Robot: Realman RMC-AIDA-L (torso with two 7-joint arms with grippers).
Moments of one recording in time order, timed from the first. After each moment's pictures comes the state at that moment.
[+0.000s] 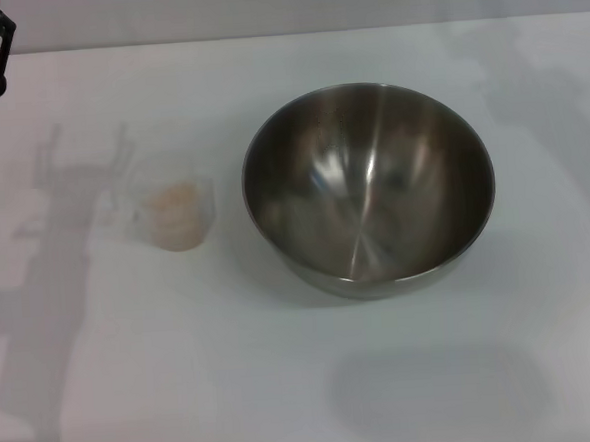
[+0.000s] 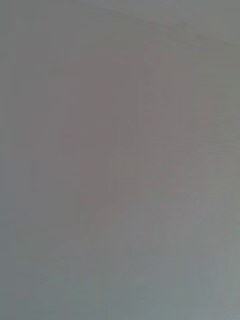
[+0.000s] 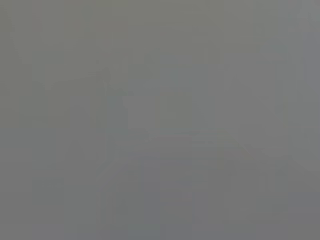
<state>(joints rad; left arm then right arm) -0.40 -2.08 -0.73 -0.36 2.08 1.49 0.00 0.37 2.09 -1.56 -1.32 1.09 0.11 -0.97</state>
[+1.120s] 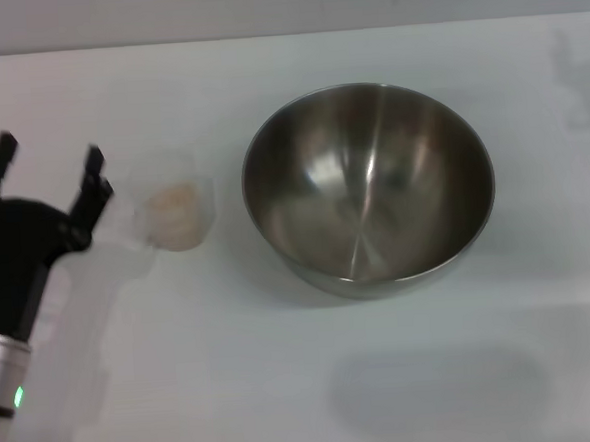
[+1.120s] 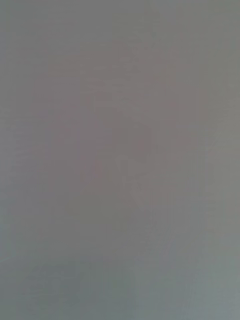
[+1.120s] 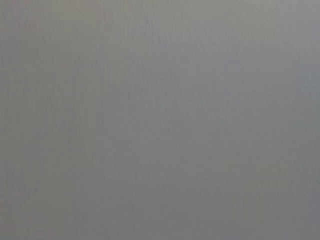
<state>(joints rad) -0.23 -2.08 -0.42 -0.35 2.08 1.47 0.11 0.54 2.06 -1.87 -0.25 0.66 -1.47 0.22</state>
